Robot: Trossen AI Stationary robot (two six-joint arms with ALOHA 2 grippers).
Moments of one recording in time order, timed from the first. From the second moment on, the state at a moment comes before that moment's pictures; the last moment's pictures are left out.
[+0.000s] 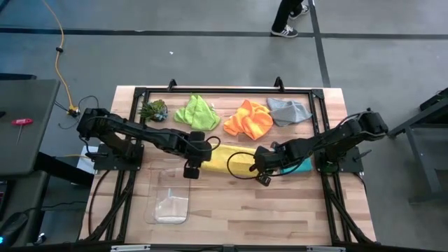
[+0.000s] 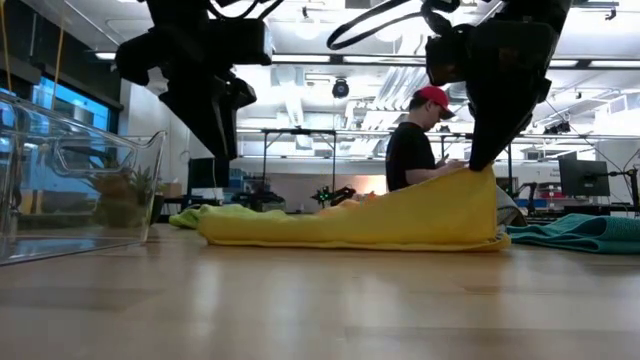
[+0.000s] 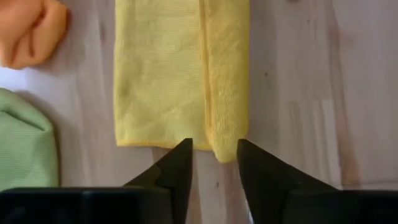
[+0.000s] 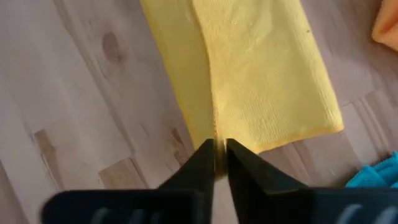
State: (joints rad) left arm 0.00 1.56 1.07 -0.72 -0.12 0.03; right arm 0.26 1.50 0.97 -0.68 0.14 0.71
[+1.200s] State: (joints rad) left arm 0.43 1.50 1.07 -0.25 0.35 -0.08; right arm 0.15 1.02 0.70 -0.65 0.28 1.10
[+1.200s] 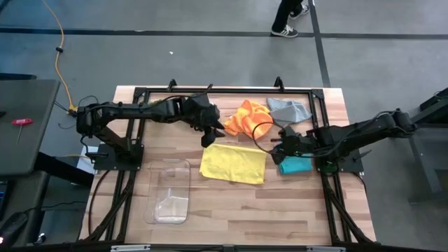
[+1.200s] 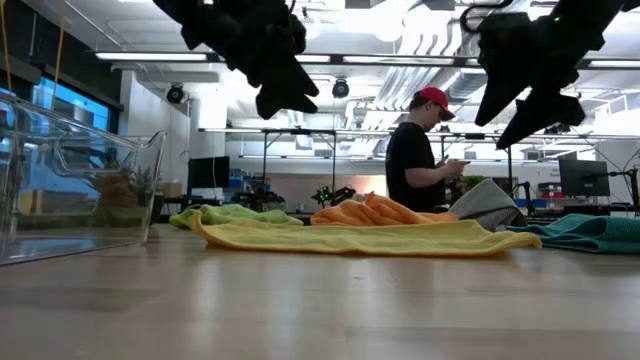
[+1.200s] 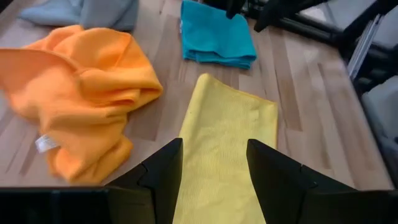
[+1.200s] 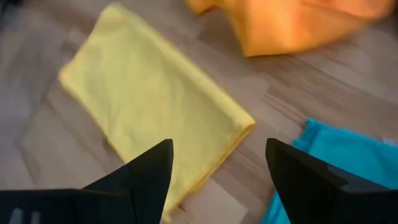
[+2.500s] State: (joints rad) left arm 0.50 0.89 0.62 0.19 0.27 -0.44; right arm 0.08 1.65 0.83 -0.48 0.03 1.57
